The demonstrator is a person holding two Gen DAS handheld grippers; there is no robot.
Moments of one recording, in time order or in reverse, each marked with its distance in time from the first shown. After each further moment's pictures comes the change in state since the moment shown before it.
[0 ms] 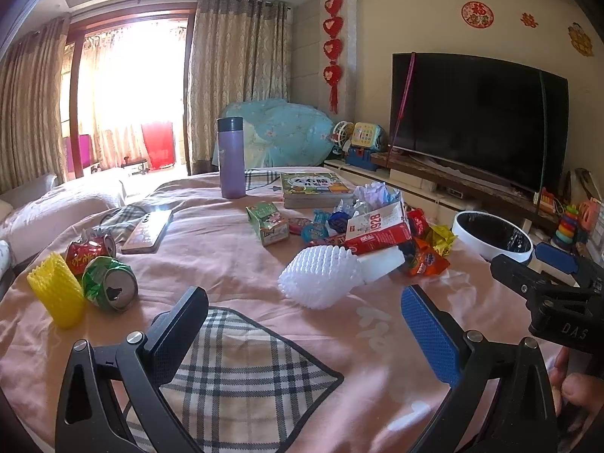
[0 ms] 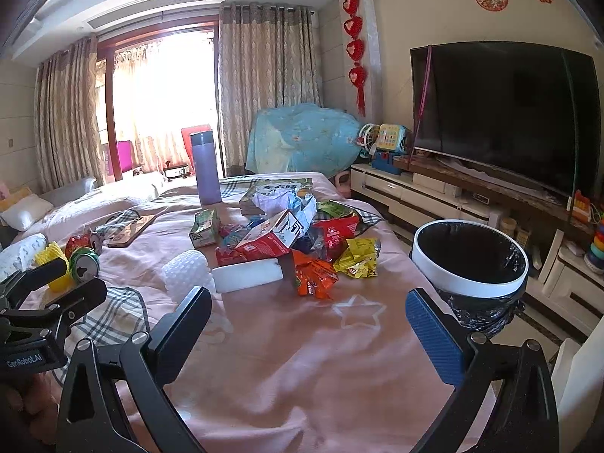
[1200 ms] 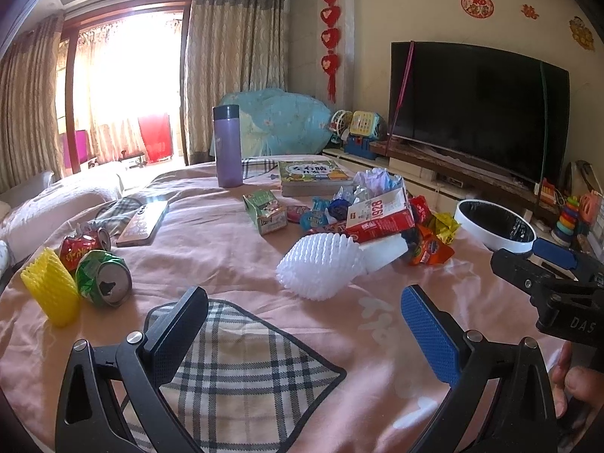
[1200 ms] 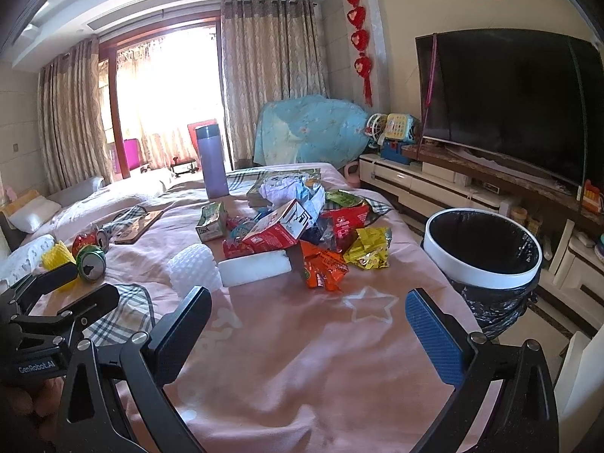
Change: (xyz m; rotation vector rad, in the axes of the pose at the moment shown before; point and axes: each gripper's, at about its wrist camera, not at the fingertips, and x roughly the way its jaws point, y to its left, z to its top) left arm 0.014 -0.003 -0.004 0.008 0.045 -0.001; right arm 0.009 -0.003 -0.002 0.022 0.038 0.046
